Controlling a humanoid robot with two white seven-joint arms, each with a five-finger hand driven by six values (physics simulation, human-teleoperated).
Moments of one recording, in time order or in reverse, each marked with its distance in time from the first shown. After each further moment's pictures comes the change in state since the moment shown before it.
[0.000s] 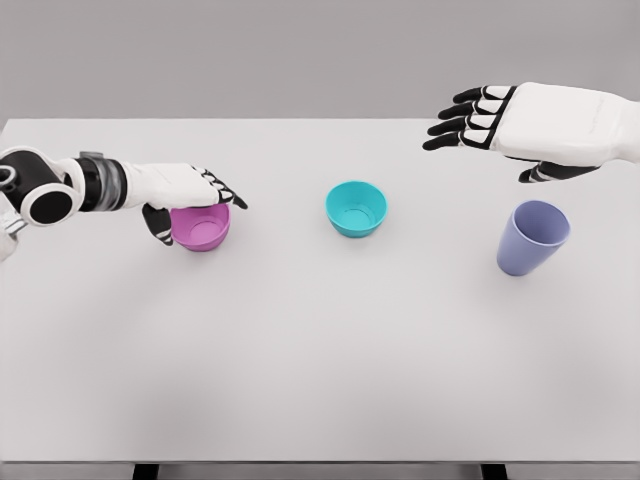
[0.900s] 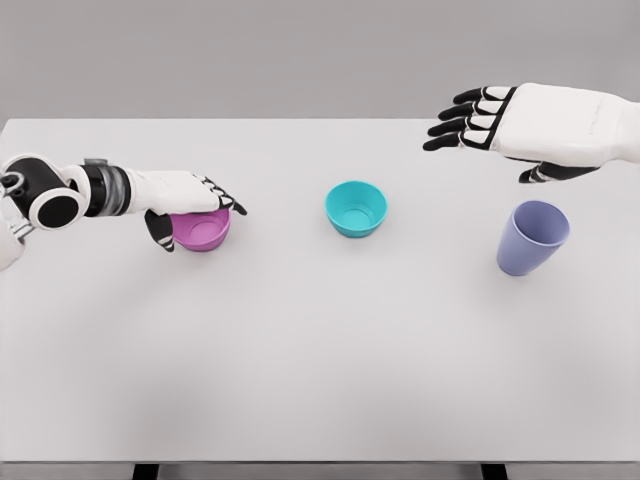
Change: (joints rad) left arm 0.020 -0.021 0.001 0.043 0.000 -0.003 0.000; right arm 0.002 0.000 0.000 0.000 0.000 0.000 0.000
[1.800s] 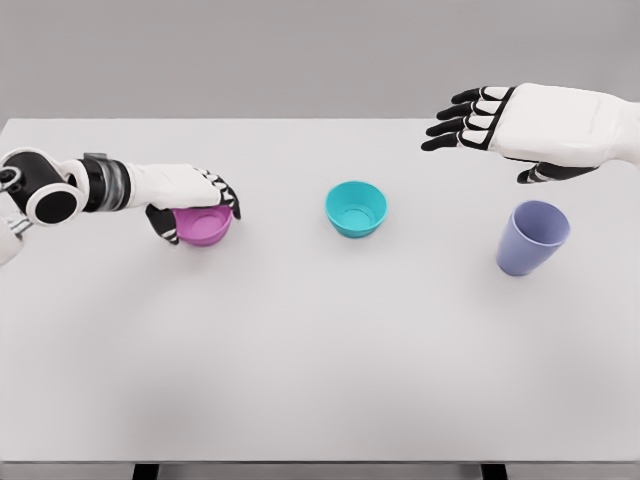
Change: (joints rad) left arm -0.011 0.005 0.012 -0.024 -0.003 -0.004 0.000; right arm 0.000 0.004 0.000 0.000 0.000 0.000 0.000
